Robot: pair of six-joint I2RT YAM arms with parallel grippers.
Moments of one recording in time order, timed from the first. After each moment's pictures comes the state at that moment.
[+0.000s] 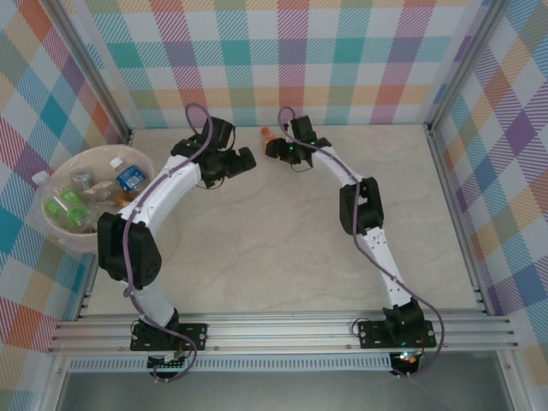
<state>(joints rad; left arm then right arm) -0.37 1.75 1.61 -0.83 0.00 -0.70 0.42 2.67 2.36 -0.44 -0.37 0.54</state>
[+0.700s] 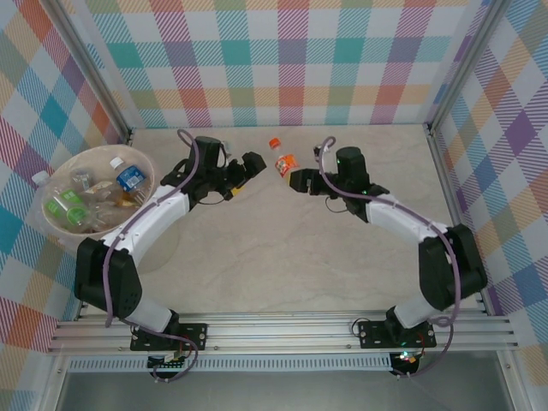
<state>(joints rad) -0.39 1.49 1.20 -0.34 0.40 -0.93 0.45 1.51 0.98 0.10 -0.56 0.51</state>
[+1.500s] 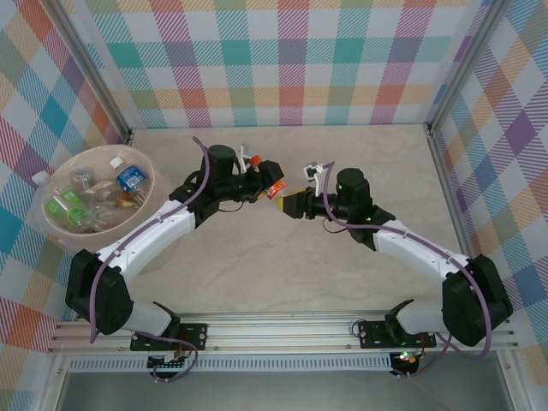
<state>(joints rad) -0.55 1.41 1.15 -0.18 0.41 -1.03 0.57 1.31 0.82 0.21 -0.64 0.52</state>
